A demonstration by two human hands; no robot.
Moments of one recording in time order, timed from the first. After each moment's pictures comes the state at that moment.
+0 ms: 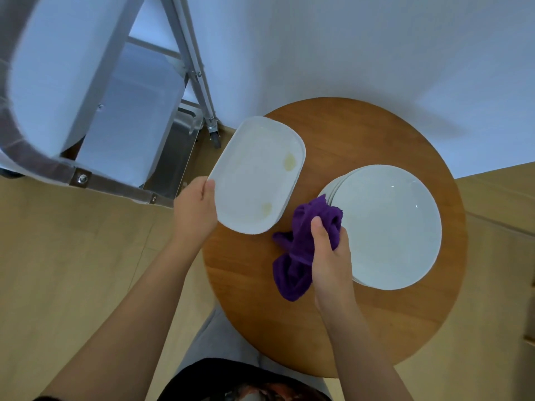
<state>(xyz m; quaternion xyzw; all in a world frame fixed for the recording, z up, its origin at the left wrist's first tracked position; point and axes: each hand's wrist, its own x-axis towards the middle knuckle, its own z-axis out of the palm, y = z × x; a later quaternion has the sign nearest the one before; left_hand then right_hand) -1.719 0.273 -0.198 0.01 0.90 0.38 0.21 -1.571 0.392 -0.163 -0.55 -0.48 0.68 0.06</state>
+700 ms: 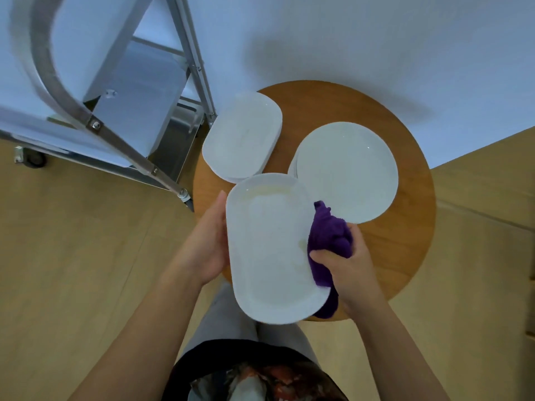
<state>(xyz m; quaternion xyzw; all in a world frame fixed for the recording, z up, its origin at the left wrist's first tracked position) -1.564 0.242 -0.133 -0.13 0.52 0.68 0.50 -1.426 0.400 -0.124 -0.44 -0.56 0.70 0.03</state>
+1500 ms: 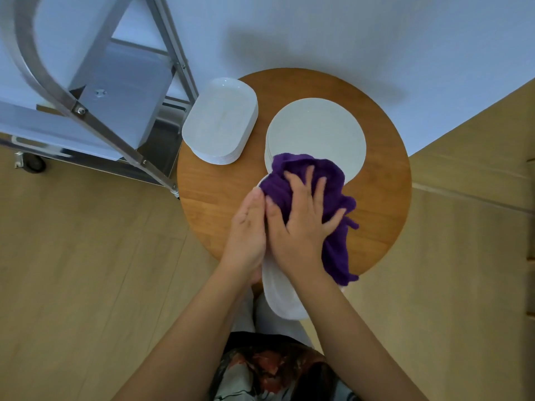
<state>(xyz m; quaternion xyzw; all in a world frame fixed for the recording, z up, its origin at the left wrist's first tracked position) -1.460 0.300 -0.110 -0.04 0.63 0.69 0.36 -1.421 0.361 -0.122 -0.36 -0.86 0.34 0.13</state>
